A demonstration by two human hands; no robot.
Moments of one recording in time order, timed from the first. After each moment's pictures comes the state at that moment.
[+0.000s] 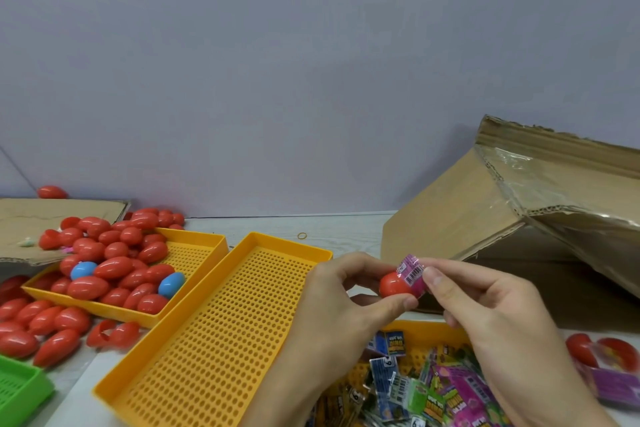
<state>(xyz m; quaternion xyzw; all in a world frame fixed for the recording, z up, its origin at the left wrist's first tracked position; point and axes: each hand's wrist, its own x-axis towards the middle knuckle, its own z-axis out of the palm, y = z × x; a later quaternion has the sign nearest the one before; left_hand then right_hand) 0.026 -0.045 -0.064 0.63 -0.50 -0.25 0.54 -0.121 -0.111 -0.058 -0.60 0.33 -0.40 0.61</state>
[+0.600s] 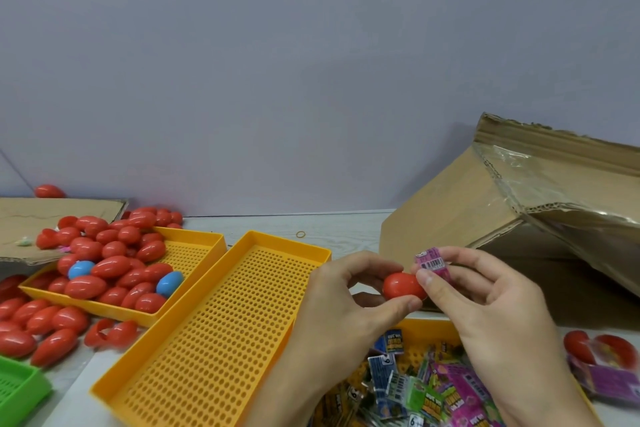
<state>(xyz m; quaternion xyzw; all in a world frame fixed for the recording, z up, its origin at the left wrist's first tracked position) 0.023 -0.045 -0.066 0.62 -0.51 -0.25 0.54 -0.118 -0.116 -0.071 -0.59 0.39 -0.44 0.55</state>
